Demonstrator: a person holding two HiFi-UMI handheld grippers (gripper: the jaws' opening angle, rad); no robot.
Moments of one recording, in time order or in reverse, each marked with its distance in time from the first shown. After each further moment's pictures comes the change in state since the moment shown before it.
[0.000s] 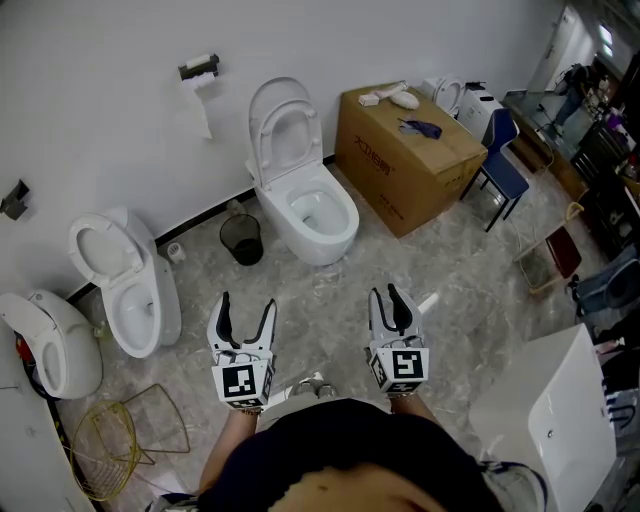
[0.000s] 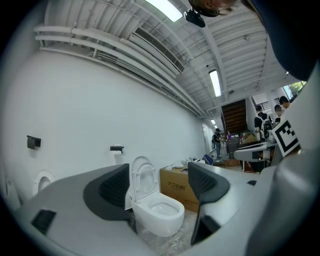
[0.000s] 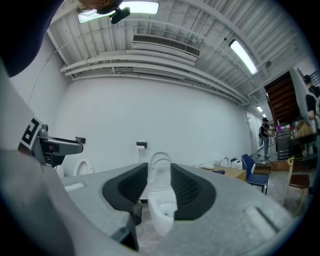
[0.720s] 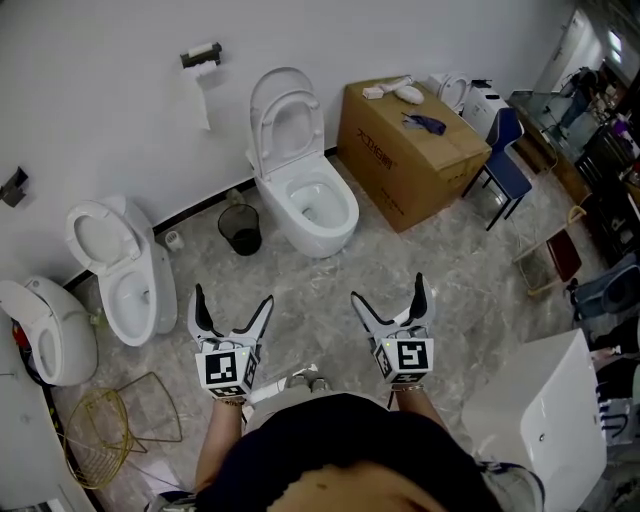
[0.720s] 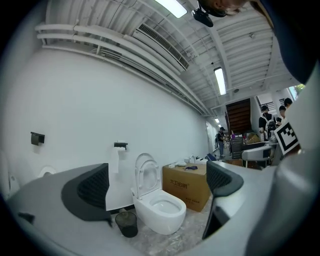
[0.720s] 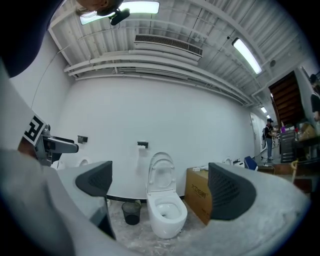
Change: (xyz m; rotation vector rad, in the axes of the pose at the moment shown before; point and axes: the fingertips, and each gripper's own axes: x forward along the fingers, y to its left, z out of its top) left arm 0.006 0.017 -0.007 -0.031 0.039 0.038; right arm 0.008 -0.025 0.000 -0.022 0.014 0.022
